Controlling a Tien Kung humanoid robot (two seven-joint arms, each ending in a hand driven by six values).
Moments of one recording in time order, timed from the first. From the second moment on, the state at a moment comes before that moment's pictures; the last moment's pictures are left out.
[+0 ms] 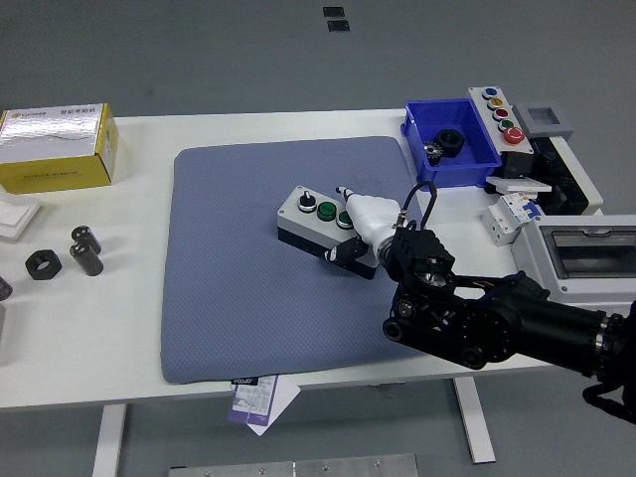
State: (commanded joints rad) left arm -0.09 0.31 -0.57 -0.22 0.37 0.17 0.29; right arm 0.88 -0.13 0.16 1.07 -1.58 -0.35 -0.65
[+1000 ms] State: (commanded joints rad) left arm -0.08 0.31 -0.53 -0.21 0.32 0.17 0.27; right arm 0.95 -0.56 0.05 1.59 -1.64 -0.42 -0.16
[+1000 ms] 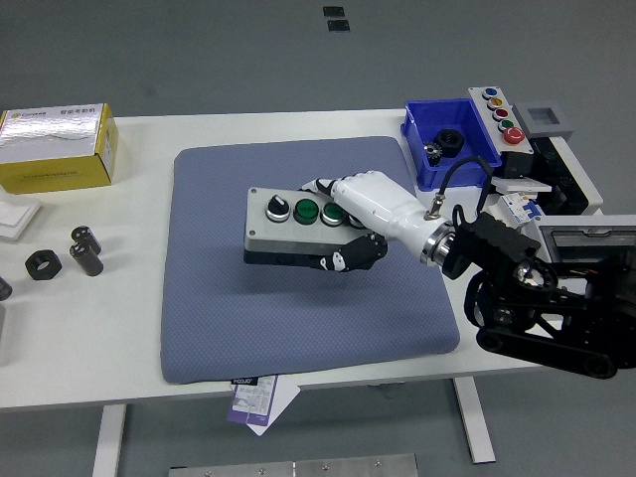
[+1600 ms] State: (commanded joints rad) left arm -0.09 0.31 -0.55 -0.21 0.35 0.17 0.28; right arm 0.85 -0.50 0.02 1.45 -1.54 -0.42 -0.14
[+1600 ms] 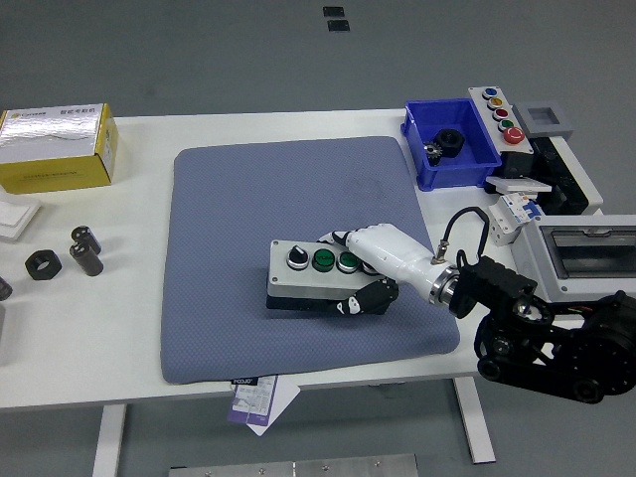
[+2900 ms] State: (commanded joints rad) left arm -0.09 0.31 -0.56 -0.21 0.35 0.16 0.28; right arm 0.82 -0.52 0.13 1.46 -1.22 -0.27 -0.08
